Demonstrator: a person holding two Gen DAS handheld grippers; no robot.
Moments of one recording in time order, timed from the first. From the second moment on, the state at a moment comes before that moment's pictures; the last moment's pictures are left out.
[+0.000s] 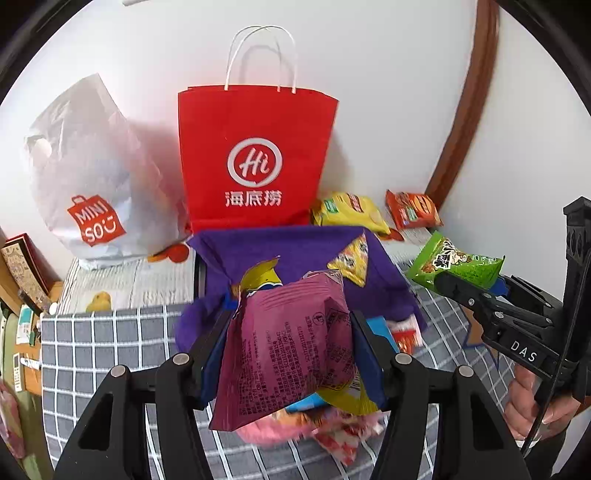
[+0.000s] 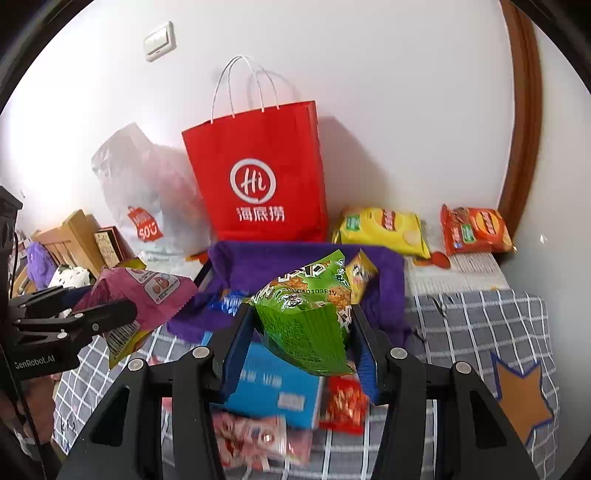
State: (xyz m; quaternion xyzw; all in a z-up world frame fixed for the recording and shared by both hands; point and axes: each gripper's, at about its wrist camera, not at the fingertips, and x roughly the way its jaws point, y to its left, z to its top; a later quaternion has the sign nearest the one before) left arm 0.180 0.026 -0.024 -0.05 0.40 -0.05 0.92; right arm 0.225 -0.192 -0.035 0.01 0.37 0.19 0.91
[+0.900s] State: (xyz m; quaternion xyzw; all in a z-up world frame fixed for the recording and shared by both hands) left arm 0.298 0.055 -0.065 -0.07 0.41 -0.02 0.91; right arm 0.356 -0.158 -0.099 0.01 0.43 0.21 0.88
